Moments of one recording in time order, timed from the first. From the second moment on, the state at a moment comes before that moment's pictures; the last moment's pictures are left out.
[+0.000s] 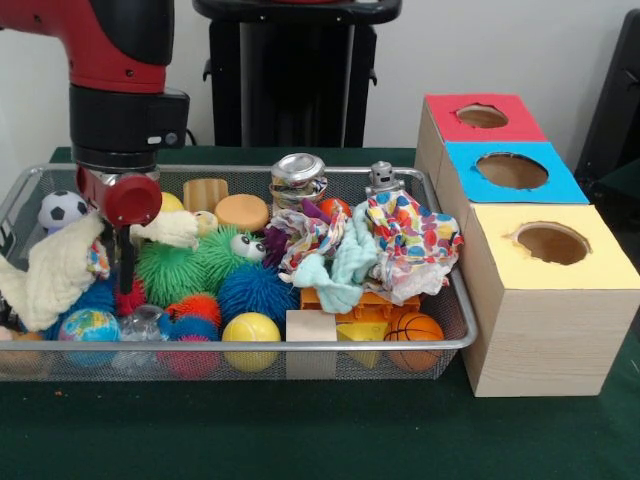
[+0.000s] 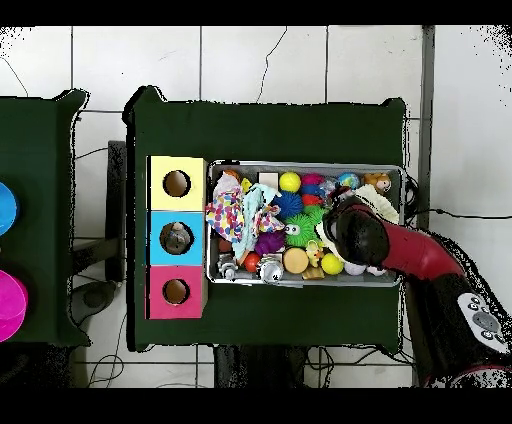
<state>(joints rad) -0.67 -0.52 0.15 1.60 -0.32 0.18 2.46</state>
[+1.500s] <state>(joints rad) -0.72 -0.42 0.25 1.56 -0.44 0.14 2.46</state>
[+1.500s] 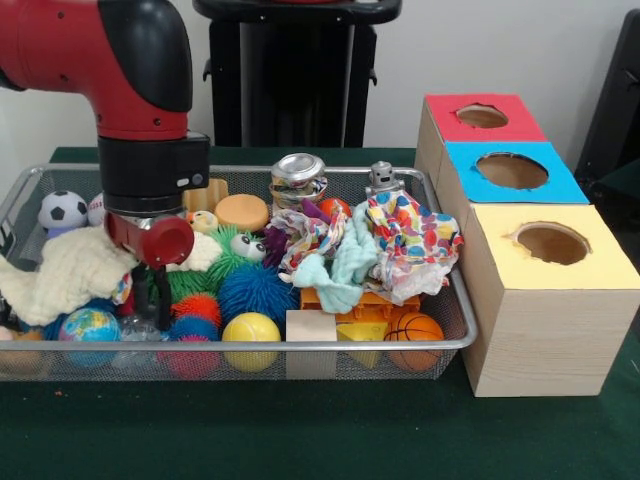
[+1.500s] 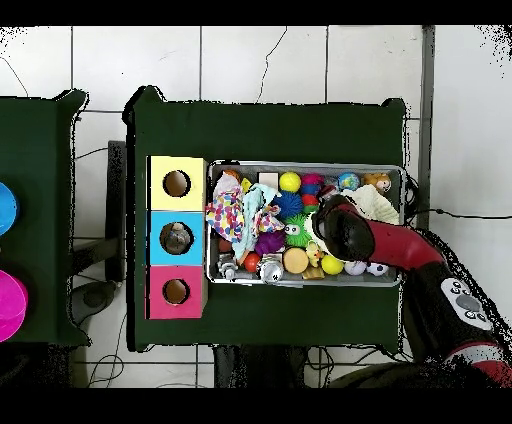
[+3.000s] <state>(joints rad) -0.80 -0.36 0.29 1.53 -0.52 0.13 2.46</state>
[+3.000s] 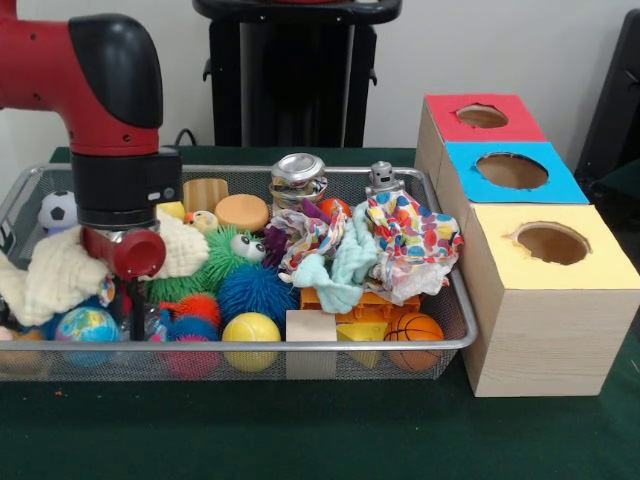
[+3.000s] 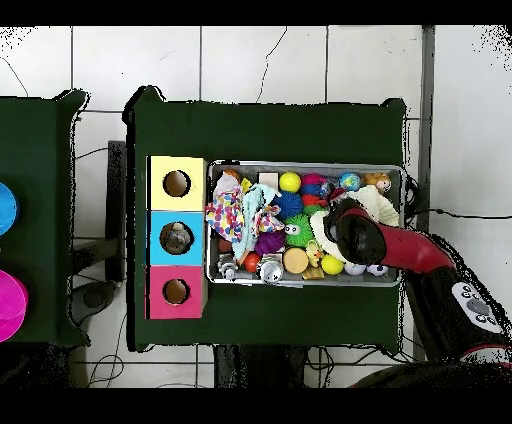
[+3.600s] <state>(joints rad) -0.77 -0.37 0.25 1.53 -0.52 0.10 2.46</state>
